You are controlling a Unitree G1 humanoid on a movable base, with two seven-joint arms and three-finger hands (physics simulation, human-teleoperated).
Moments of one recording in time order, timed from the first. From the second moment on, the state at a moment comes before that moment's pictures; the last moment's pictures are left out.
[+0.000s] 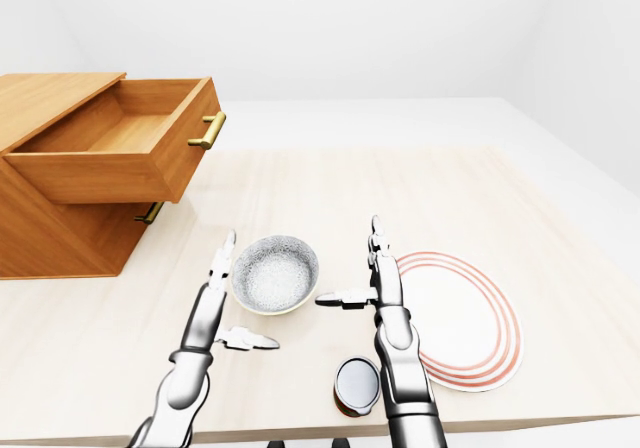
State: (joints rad) left arm 0.20 0.03 -0.20 -0.17 0.49 -0.09 0.10; right arm -0.04 -0.02 -0.03 0.10 0.00 -0.02 0.02
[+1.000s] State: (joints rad) left arm 0.09 0.02 -0.26 0.15 0.93 -0.09 0.42; right arm -0.05 -0.02 -0.02 0.12 0.00 -0.04 0.03
